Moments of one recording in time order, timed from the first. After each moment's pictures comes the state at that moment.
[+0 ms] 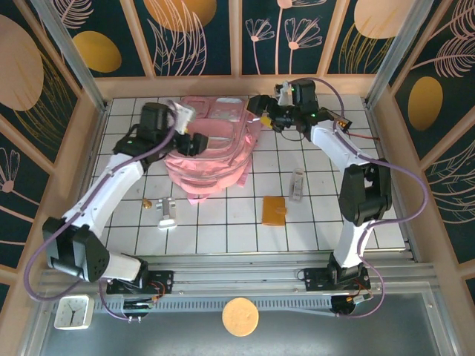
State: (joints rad) left arm -0.36 1.44 1.28 -0.52 0.25 0.12; right arm 0.31 1.85 1.56 -0.25 -0.70 0.74
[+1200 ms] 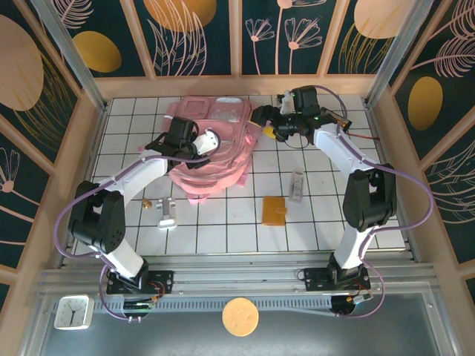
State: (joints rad) left arm -0.41 1.64 1.17 -0.36 0.07 0.75; right arm 0.32 1.79 1.50 -0.40 -0.68 0.70
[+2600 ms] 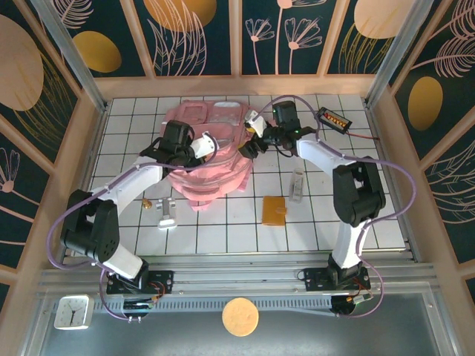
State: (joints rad) left arm -0.40 1.56 1.09 -0.31 0.14 0.75; right arm 0.42 1.88 1.39 -0.19 -0.62 -0.51
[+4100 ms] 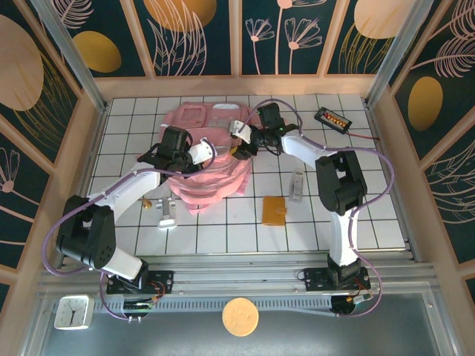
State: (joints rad) left arm -0.40 1.51 1.02 -0.31 0.13 0.76; right arm 0.48 2.05 1.54 -0.27 -0.67 -0.81
